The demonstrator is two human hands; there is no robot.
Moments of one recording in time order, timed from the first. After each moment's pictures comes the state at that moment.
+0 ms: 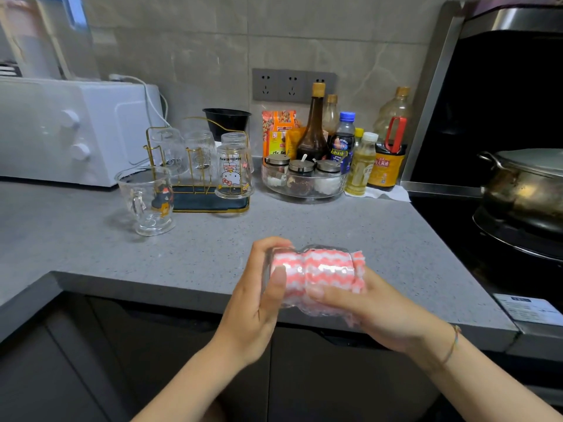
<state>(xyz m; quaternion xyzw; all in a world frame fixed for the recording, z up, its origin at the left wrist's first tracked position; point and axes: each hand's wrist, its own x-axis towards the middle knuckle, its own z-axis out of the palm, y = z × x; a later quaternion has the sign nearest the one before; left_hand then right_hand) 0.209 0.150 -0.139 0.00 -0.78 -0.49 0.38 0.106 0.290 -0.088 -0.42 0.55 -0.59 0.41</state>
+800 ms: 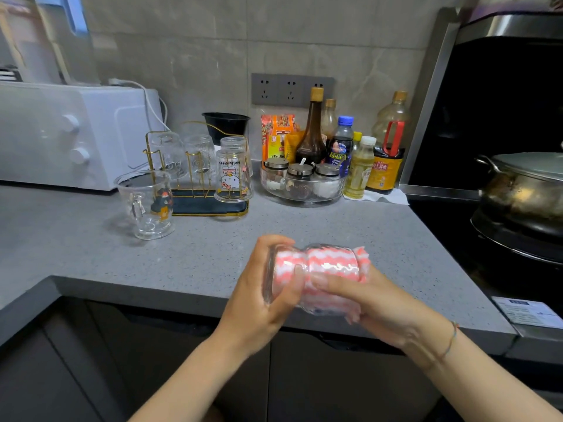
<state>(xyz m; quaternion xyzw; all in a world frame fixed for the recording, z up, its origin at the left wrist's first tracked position) 0.204 0.151 -0.127 0.02 -0.79 -0.49 0.38 0.114 0.289 -0.072 -0.38 0.52 -0.64 0.41</state>
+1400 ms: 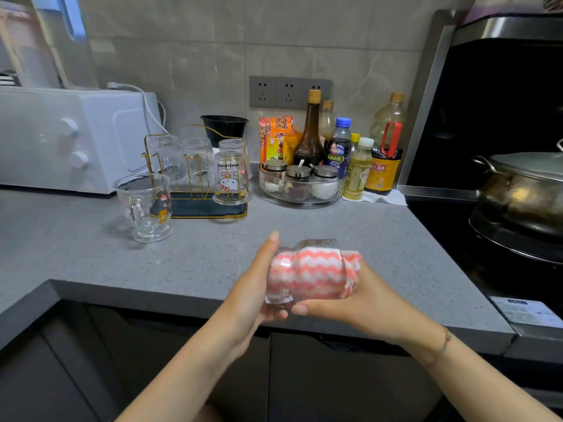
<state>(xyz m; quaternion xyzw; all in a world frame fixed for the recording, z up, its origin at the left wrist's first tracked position) 0.199 0.153 -0.104 0.19 -0.62 -0.75 0.15 0.109 0.284 -0.076 -0.52 0.61 -0.53 0.25</state>
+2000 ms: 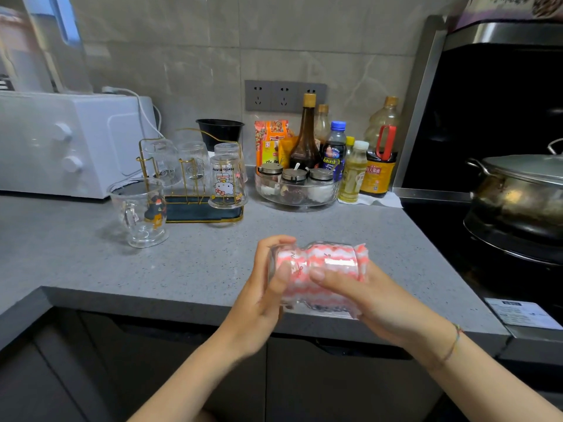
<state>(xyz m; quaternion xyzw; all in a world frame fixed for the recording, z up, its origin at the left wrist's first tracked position) 0.196 0.151 -0.123 0.00 -0.75 -0.60 0.28 0.101 0.292 -0.074 -0.42 0.55 -0.62 0.36</state>
